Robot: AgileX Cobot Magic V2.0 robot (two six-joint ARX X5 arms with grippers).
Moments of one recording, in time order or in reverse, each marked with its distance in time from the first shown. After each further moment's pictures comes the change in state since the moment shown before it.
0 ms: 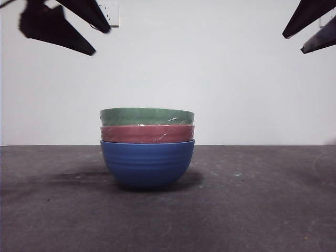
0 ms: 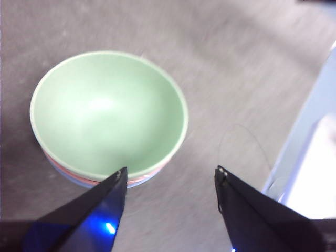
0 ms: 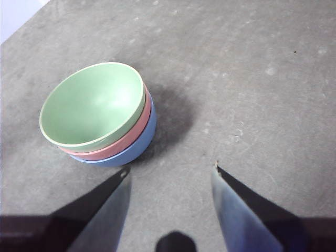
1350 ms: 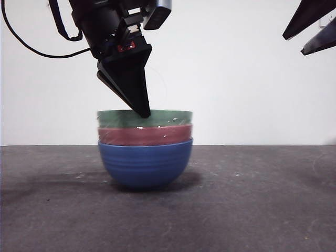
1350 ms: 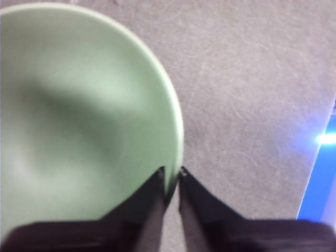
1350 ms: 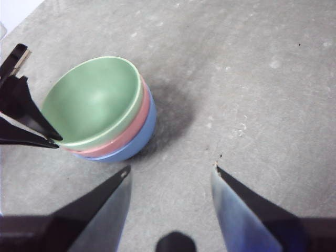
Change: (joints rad) left arm -0.257 0.390 0.219 -0.148 -0.292 0.290; right arm 0.003 0.000 0.000 -0.021 0.000 0.000
